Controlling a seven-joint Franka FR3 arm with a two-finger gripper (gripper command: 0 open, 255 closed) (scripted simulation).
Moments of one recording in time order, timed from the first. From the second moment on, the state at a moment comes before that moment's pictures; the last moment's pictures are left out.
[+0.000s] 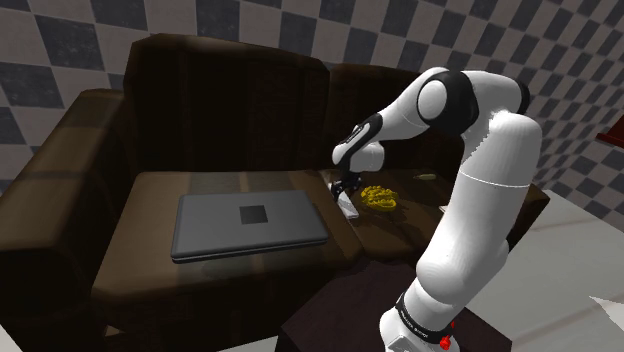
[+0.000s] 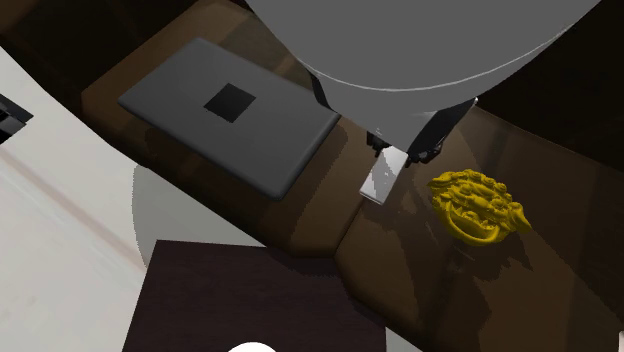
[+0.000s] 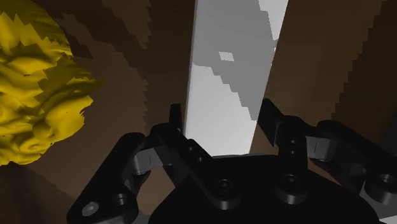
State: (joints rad) arm -0.21 0.25 -0.30 -2.36 0.11 2.63 -0.27
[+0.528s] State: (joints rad) arm -0.20 0.15 -0.32 -2.35 0.05 2.54 -0.23
